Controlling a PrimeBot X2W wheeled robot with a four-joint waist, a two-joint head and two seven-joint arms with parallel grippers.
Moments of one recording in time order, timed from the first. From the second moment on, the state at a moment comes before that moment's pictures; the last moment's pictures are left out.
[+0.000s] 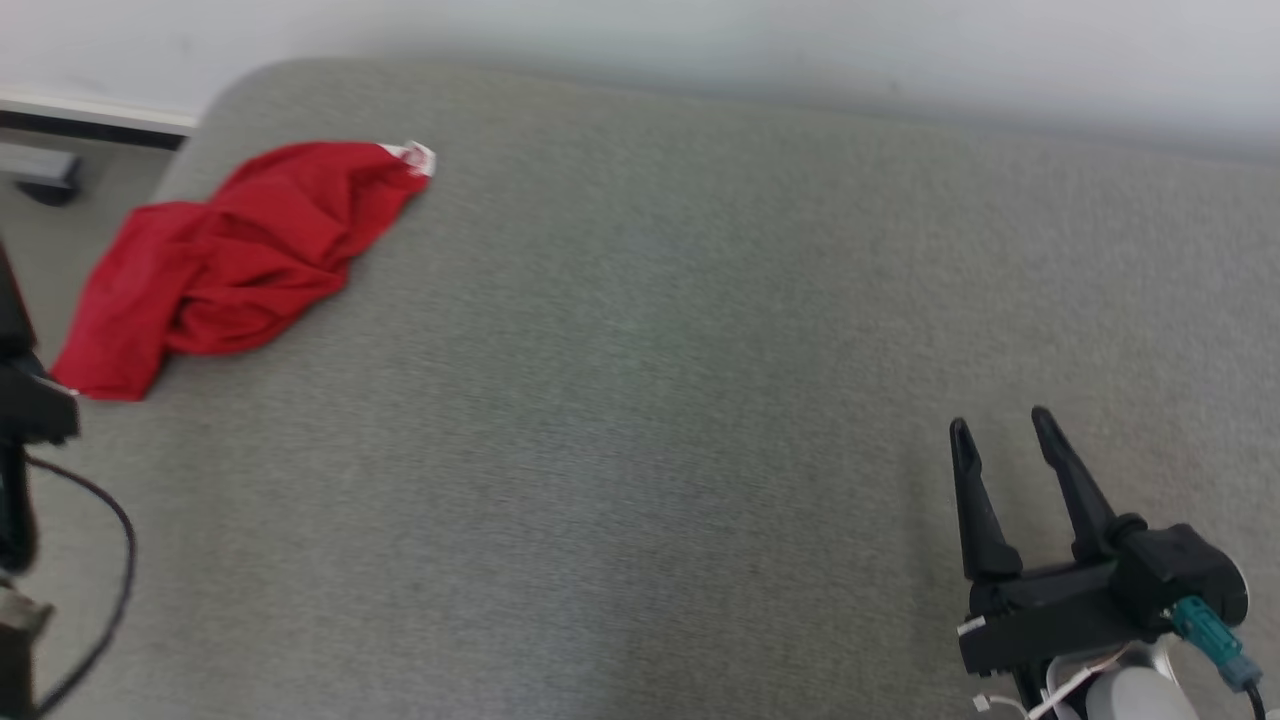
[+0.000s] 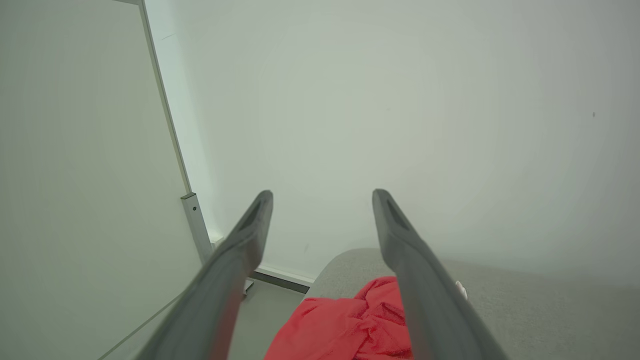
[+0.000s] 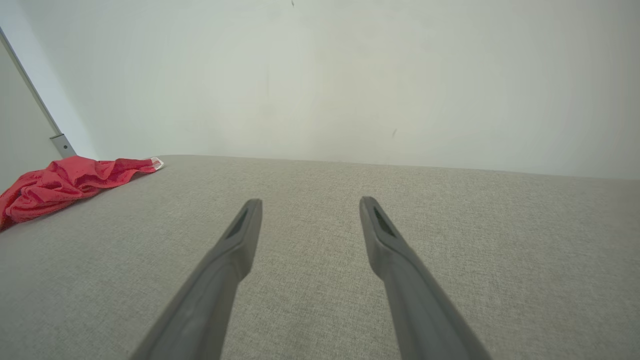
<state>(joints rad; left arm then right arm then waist) -0.61 0.39 0.12 0.46 -0.36 -0.11 -0.23 -0.09 -0.16 -0.02 0.08 0.14 0.13 -0.21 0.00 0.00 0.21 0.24</state>
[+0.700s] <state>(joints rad) -0.93 0.51 0.00 0.88 -0.47 -0.13 -0.03 -0.14 -0.16 -0.04 -0.12 0.10 0.13 -0.16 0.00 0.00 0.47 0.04</state>
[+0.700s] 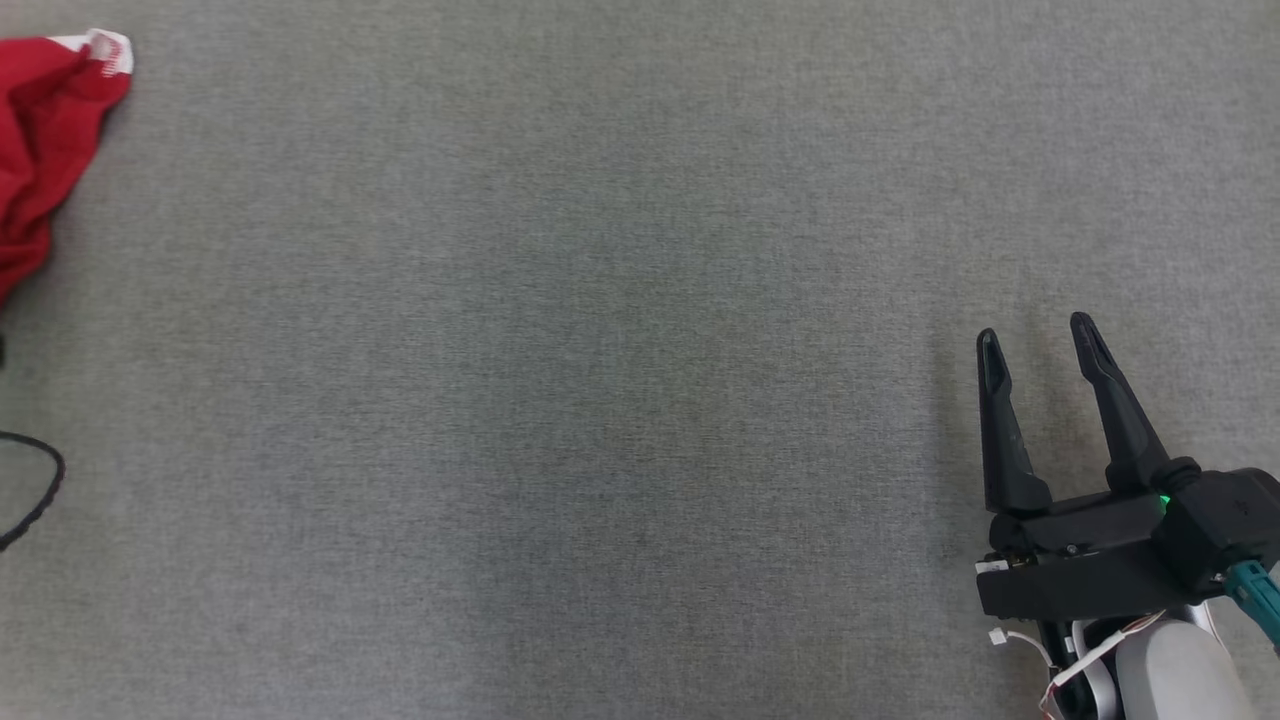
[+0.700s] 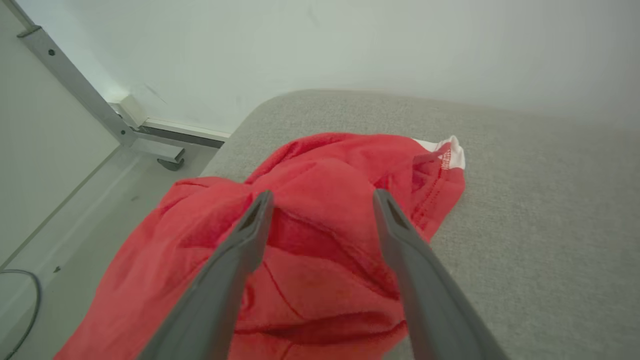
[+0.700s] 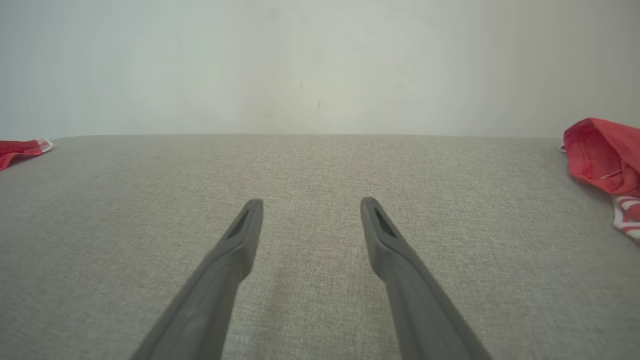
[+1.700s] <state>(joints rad) -1.05 0.56 -0.14 1.01 -0.52 -0.13 -0.13 -0.14 -0.14 -0.01 -0.05 0.11 0.13 -0.18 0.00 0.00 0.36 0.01</state>
